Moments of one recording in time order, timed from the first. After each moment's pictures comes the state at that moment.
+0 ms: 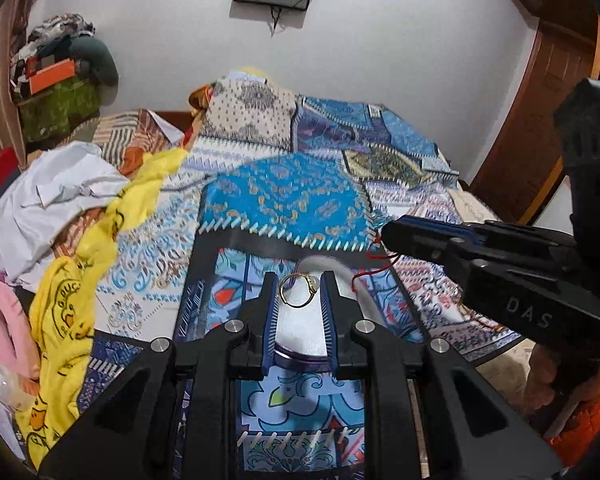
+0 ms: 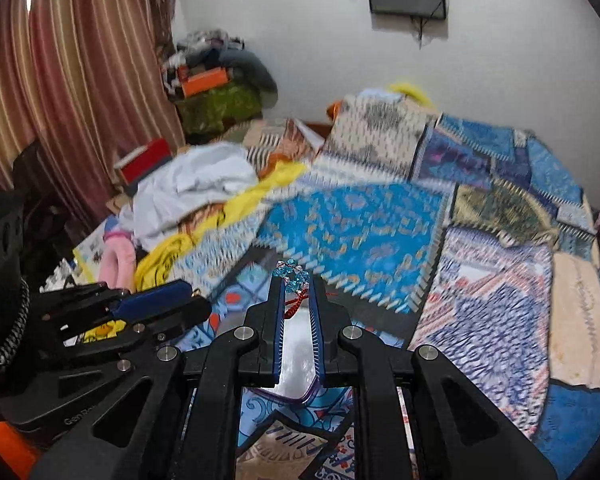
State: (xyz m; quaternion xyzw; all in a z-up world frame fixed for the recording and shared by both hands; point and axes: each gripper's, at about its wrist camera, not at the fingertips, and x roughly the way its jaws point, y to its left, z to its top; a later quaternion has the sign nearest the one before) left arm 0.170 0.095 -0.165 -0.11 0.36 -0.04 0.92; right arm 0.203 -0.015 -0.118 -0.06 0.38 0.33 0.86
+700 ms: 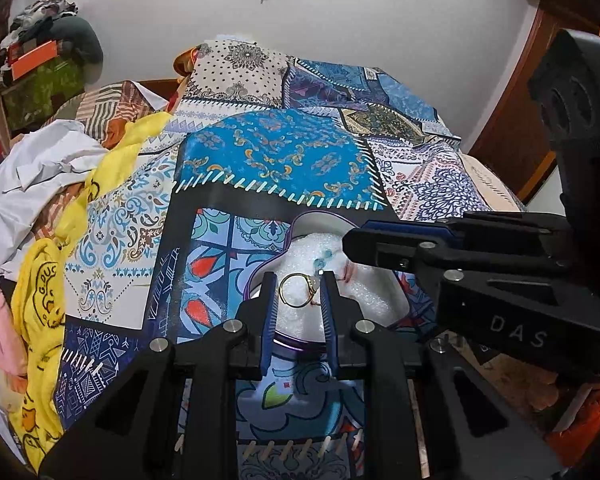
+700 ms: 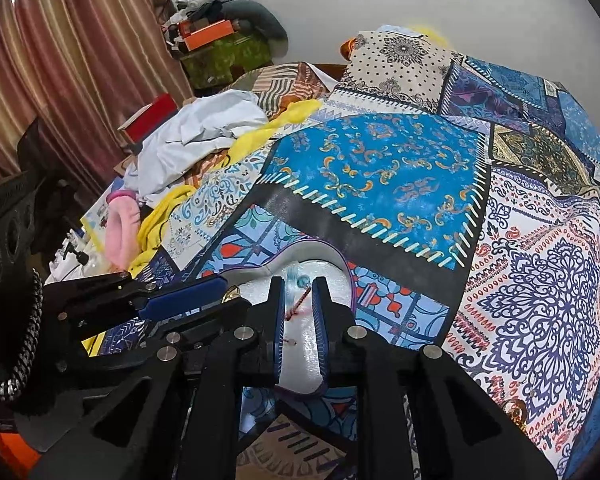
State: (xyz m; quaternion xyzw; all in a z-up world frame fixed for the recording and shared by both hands) left arm 0.188 0.087 -0.200 -0.10 0.41 -0.06 0.91; right arm 0.216 0.000 -0.154 -0.07 0.45 0.35 0.82
